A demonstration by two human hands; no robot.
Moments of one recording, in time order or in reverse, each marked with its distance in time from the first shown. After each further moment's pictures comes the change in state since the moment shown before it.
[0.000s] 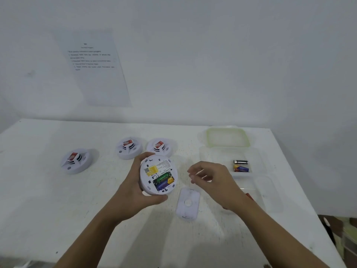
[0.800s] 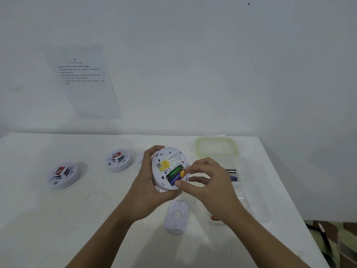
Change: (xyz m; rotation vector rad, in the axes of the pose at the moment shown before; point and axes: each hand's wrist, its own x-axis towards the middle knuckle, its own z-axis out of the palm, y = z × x) left_hand 0.039 0.041 0.045 -0.074 0.043 0.152; right_hand -0.014 -0.036 -0.016 0.241 0.262 -0.051
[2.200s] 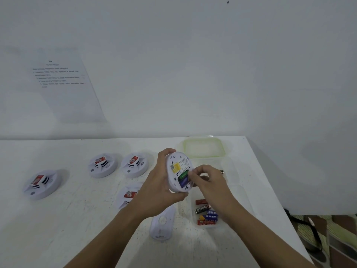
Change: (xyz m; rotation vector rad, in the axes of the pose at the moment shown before) left_hand 0.034 0.002 0.055 0.173 -0.154 0.021; right_hand 0.019 0.039 -0.036 -0.089 0.023 0.305
